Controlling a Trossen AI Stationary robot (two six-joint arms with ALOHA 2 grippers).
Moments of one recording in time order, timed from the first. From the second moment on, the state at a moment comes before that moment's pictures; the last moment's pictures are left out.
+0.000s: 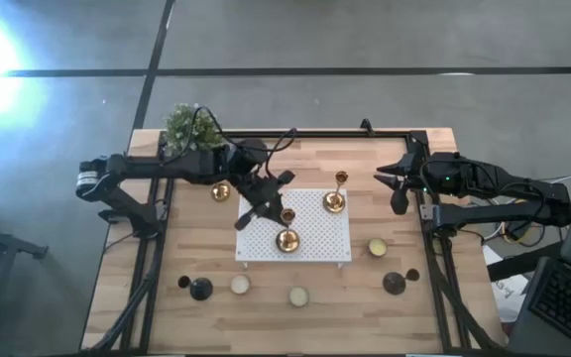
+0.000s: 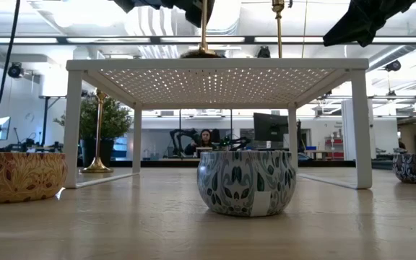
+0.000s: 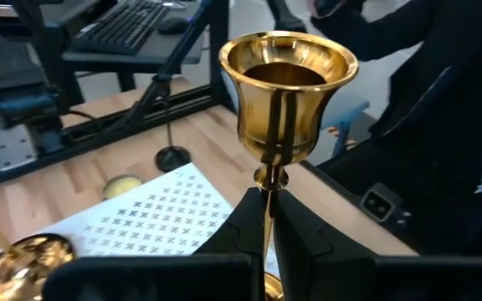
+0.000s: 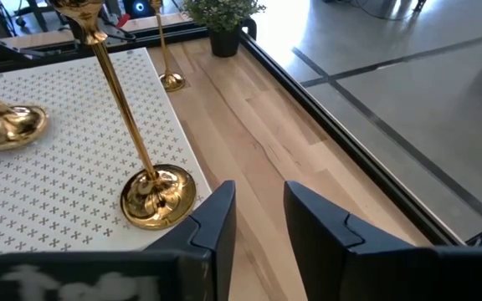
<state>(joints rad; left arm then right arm) 0.15 1.47 1.27 -0.25 0.78 0.33 -0.13 0.62 0.79 -0.65 0.26 0.15</state>
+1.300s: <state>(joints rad) 0.13 1.48 1.24 -0.17 0.81 0.36 -0.13 0.62 0.79 -0.64 0.26 0.15</state>
